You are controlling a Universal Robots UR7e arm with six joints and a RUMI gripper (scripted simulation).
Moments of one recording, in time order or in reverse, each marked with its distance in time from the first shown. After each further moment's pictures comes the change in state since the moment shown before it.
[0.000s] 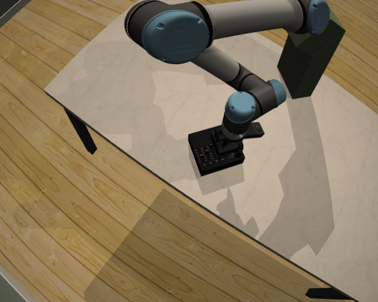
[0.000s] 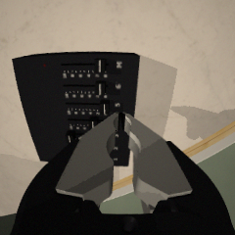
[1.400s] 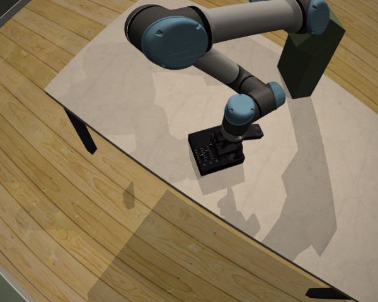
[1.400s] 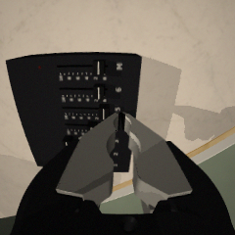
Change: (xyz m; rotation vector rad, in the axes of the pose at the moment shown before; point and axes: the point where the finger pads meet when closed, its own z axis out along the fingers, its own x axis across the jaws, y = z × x) arm 0.000 0.000 0.012 0.000 0.000 0.000
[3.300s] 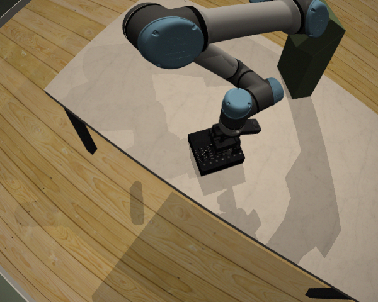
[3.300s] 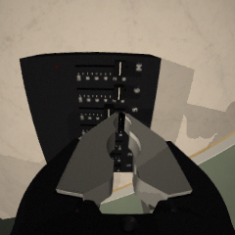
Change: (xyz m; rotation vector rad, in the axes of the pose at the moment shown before) arm -0.019 0.000 0.000 0.000 0.000 0.000
